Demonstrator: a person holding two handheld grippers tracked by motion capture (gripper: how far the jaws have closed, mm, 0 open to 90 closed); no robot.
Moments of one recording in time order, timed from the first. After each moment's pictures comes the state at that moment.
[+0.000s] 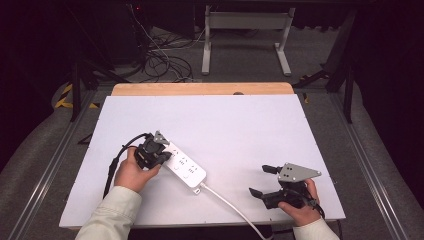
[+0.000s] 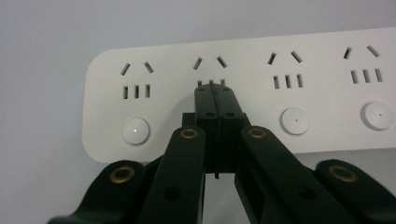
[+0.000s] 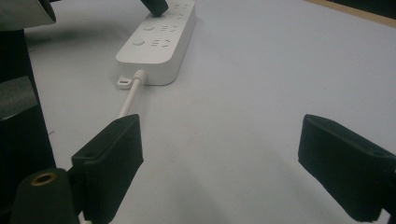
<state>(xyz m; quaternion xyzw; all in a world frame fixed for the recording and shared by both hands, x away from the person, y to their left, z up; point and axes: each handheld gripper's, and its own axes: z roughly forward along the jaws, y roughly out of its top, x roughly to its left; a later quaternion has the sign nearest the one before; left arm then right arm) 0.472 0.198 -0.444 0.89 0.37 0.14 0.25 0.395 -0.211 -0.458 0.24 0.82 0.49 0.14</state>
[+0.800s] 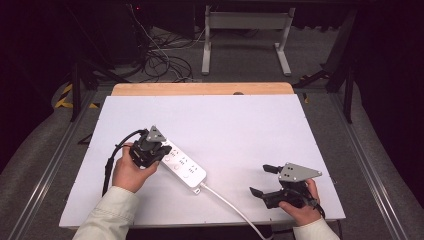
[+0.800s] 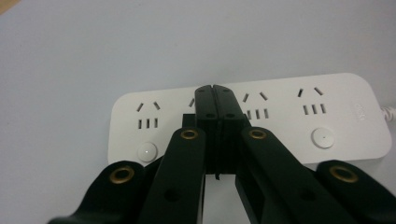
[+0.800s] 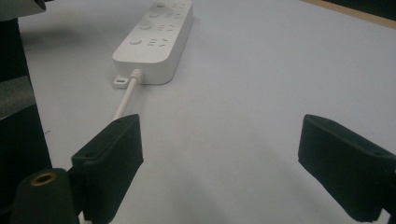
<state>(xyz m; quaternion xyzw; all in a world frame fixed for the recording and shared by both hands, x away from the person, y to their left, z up) 0.456 0.199 -0.411 0.87 0.35 0.17 0.31 0.395 -0.213 -0.458 0.25 0.82 0.49 0.15</state>
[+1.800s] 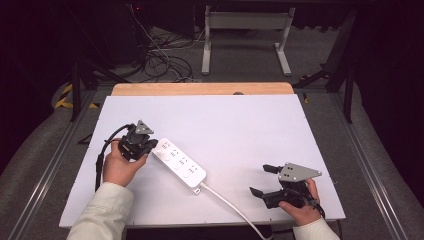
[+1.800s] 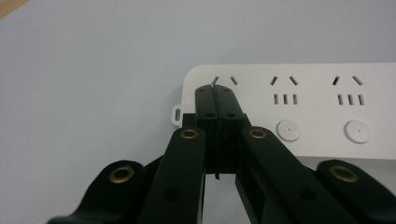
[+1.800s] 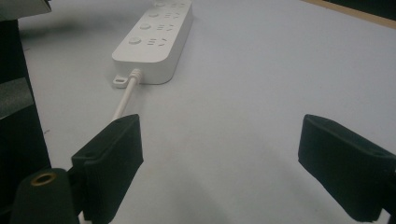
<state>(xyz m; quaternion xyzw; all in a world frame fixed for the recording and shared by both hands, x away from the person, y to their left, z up) 0.480 0.235 -0.425 0.85 0.40 0.19 0.28 0.396 -0.213 -0.458 0.25 0.82 0.49 0.15</state>
